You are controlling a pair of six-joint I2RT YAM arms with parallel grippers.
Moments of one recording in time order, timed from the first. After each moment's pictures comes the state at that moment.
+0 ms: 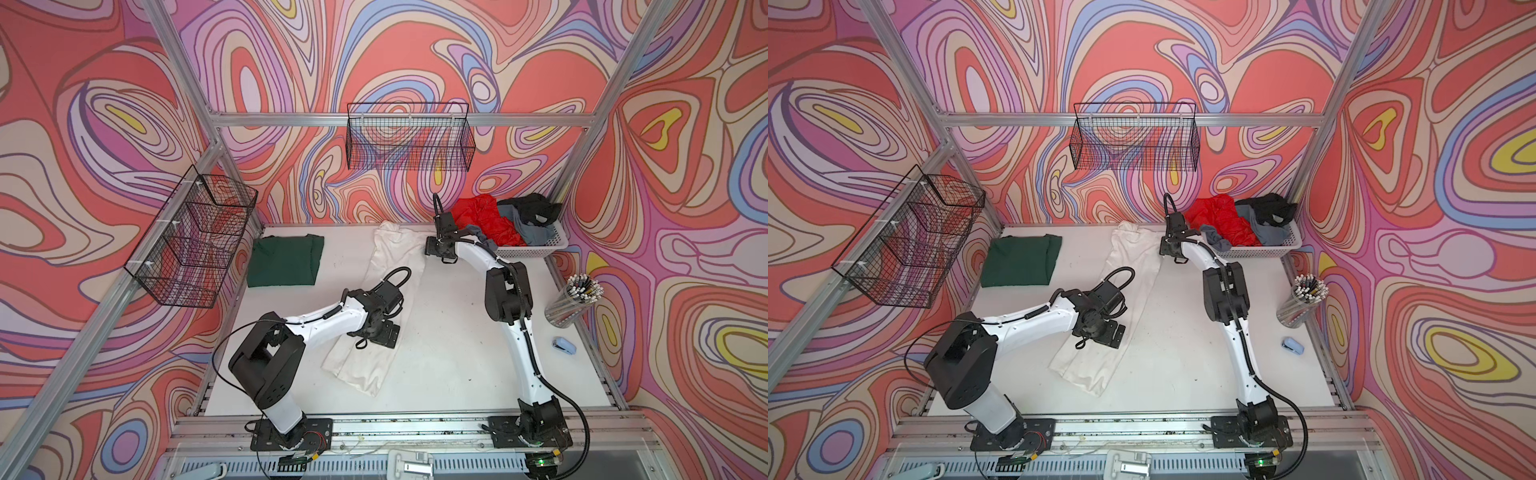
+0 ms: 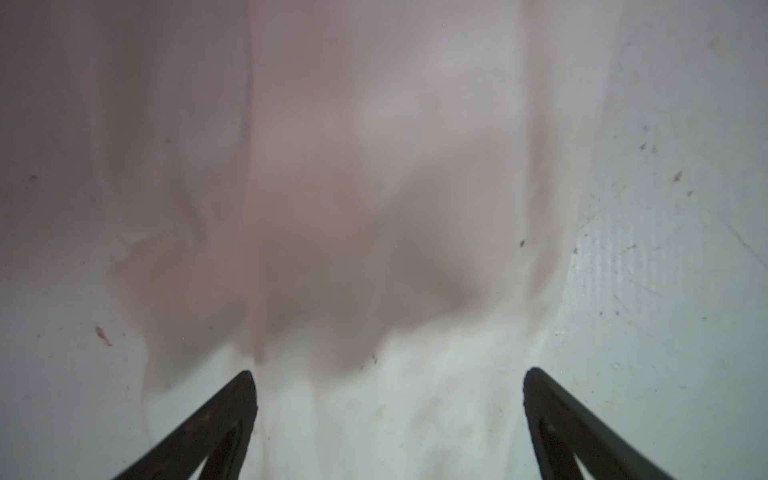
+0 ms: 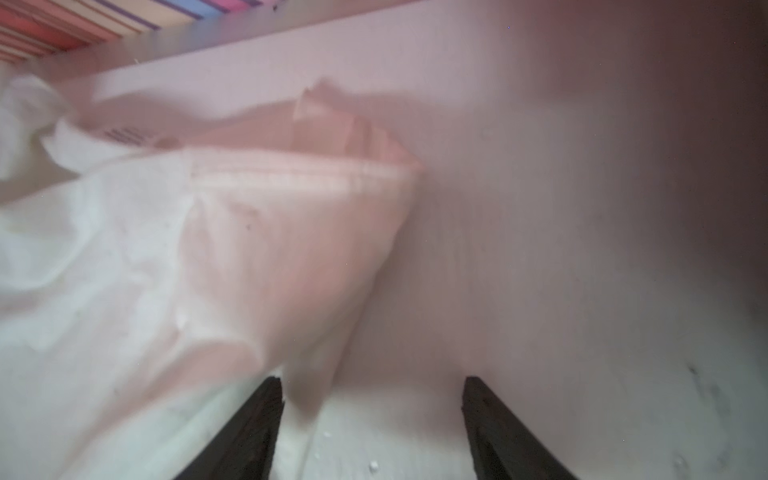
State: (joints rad) left arm -0.74 1.69 1.10 -0.79 -0.07 -0.44; right arm 0.28 2.48 2.12 -0.61 0.08 0.40
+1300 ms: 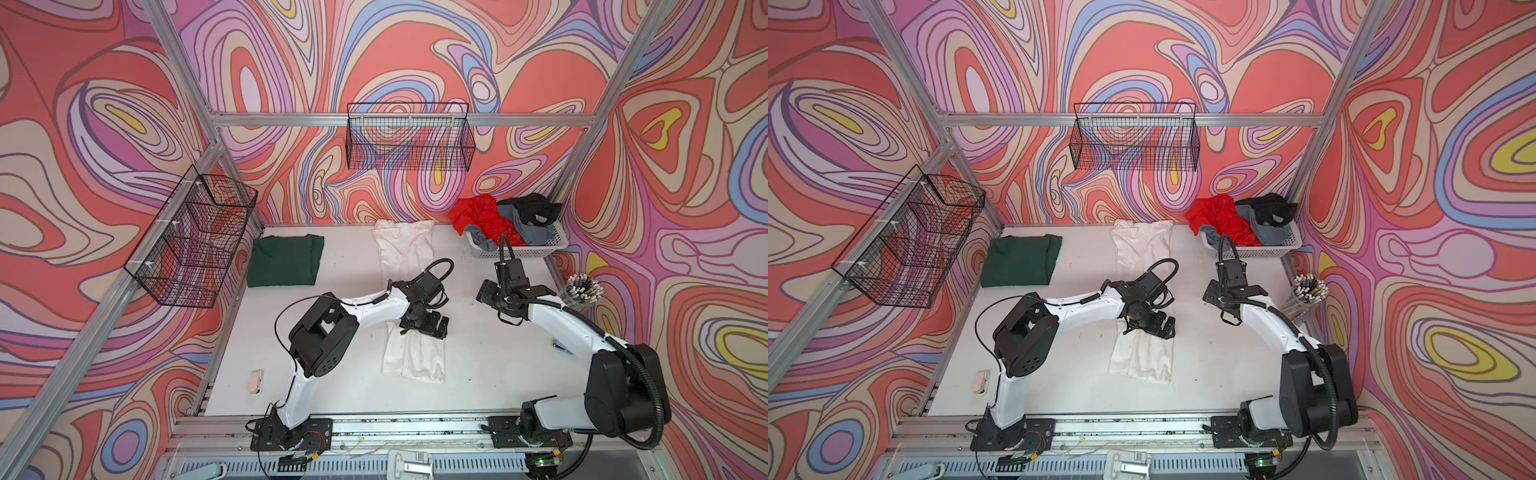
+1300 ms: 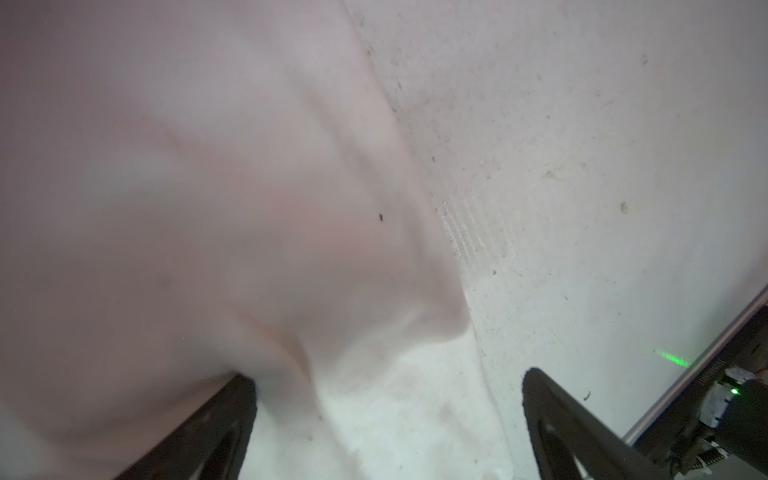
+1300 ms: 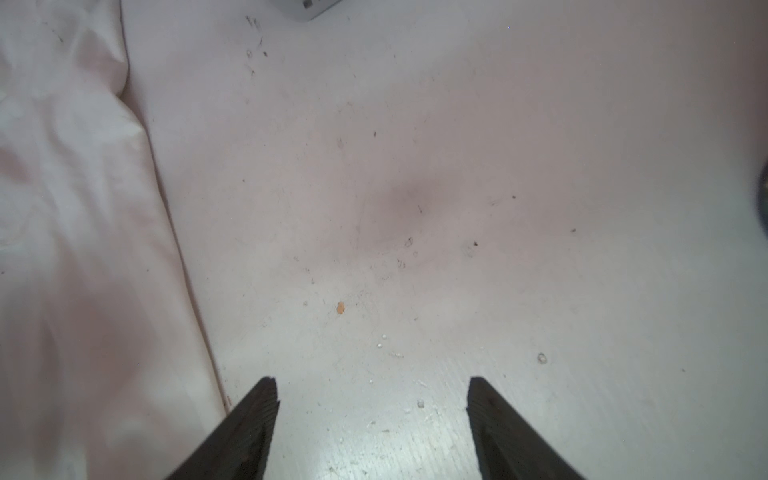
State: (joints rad) left arm -0.86 2.04 1.47 -0.63 0.21 -0.47; right arm 0.16 1.38 0.87 -0.48 0.08 0.61
